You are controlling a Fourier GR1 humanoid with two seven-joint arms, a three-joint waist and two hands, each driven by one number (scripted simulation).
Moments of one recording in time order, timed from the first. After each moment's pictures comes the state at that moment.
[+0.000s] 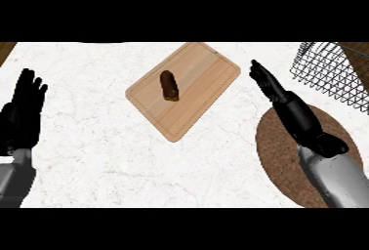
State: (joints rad) left arm -0.23 0.47 0.00 -1.35 0.37 0.30 -0.04; right arm -0.38 -0.39 0.29 -1.47 -0.17 0.04 -0.24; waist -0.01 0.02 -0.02
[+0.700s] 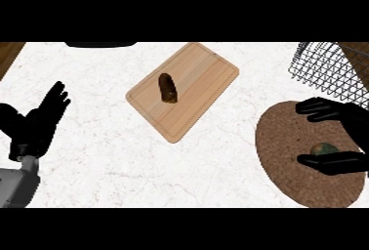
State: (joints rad) left arm -0.20 0.51 -0.10 -1.35 0.35 0.18 0.11; right arm -0.21 -0.62 0.11 -1.49 -0.09 0.29 -0.72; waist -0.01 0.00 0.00
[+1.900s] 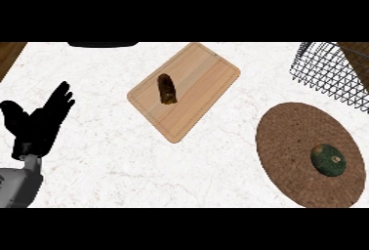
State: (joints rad) left arm -0.20 0.48 -0.09 -1.36 0.32 0.14 0.16; right arm -0.26 -1.21 -0.18 -1.84 -0.14 0.56 0.26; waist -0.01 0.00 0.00
